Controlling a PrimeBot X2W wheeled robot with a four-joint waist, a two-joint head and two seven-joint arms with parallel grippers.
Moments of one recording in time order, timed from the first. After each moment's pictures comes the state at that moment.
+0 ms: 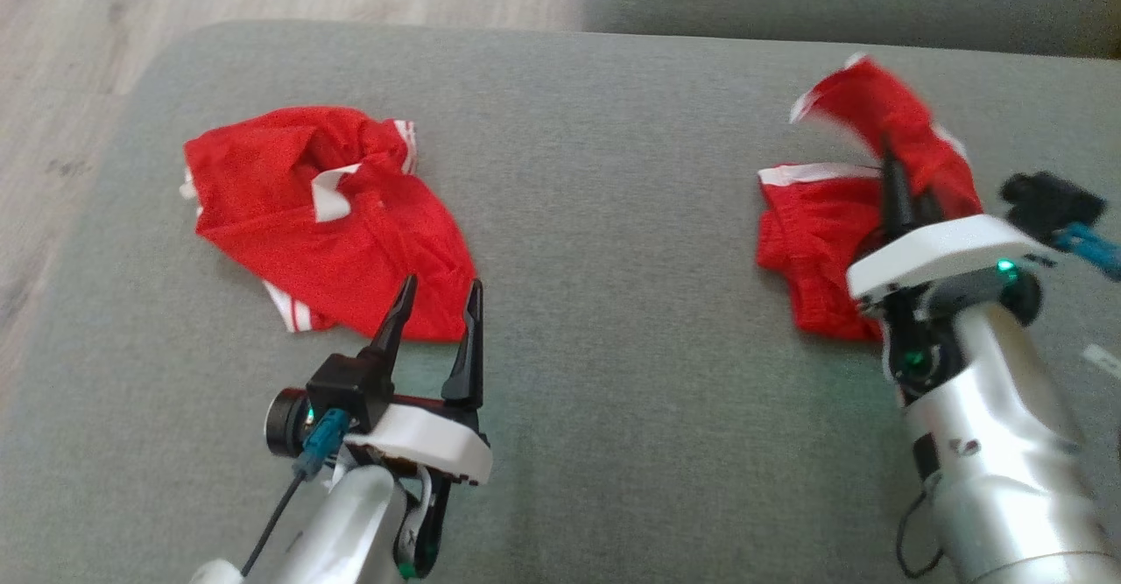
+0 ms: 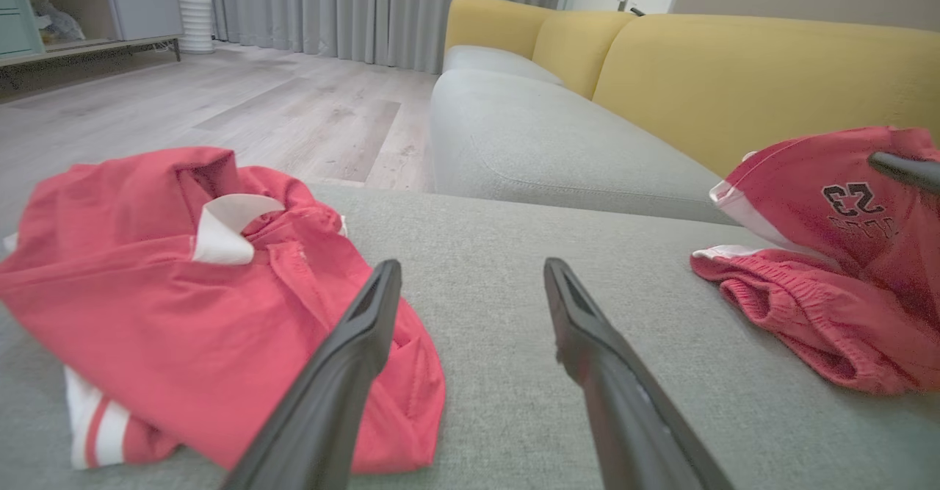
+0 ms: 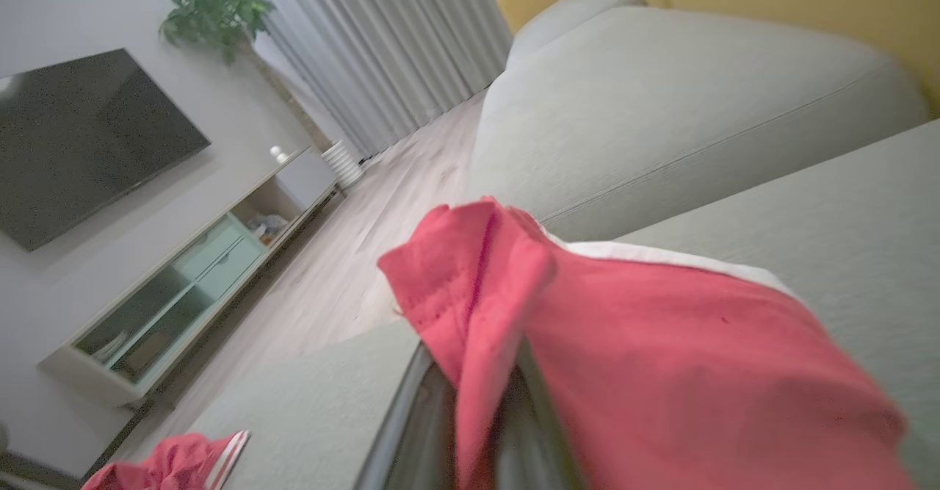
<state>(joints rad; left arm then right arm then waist) -0.30 0.04 -0.43 0.48 -0.38 0.03 -0.25 -0.55 -0.08 0.05 0.69 0.58 0.13 -0.12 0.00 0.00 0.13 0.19</state>
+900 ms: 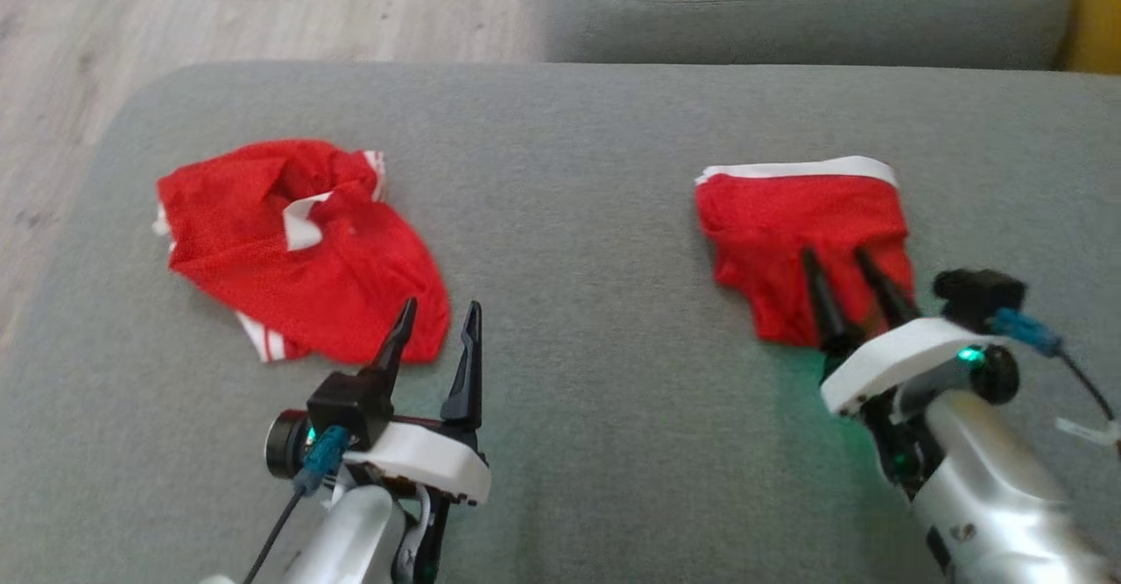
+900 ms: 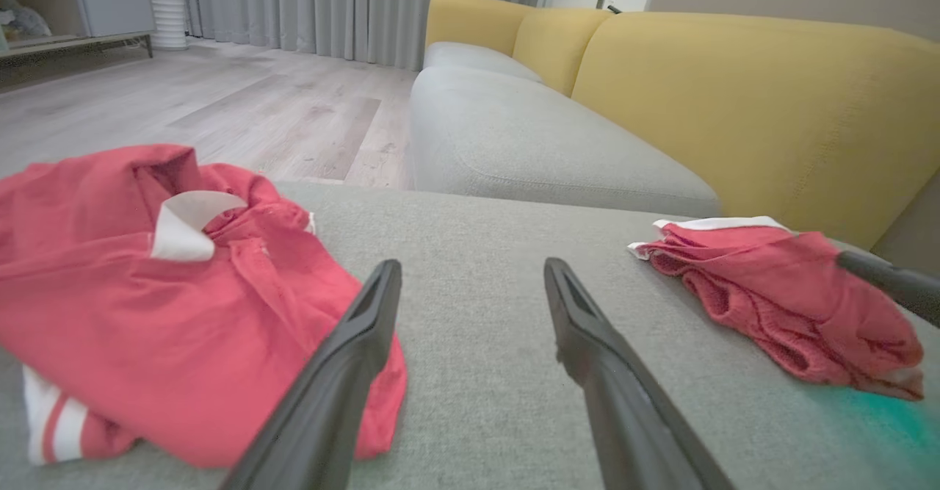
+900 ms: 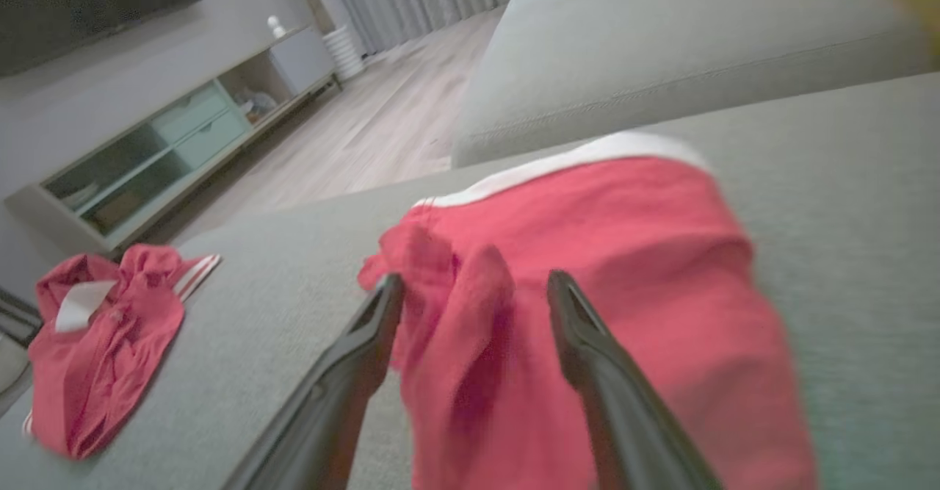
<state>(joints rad) -0.26 0.06 -0.45 0.47 -0.40 0.04 -0.23 -0.44 -0.21 0.45 0.78 0.69 0.13 -0.21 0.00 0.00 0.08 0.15</state>
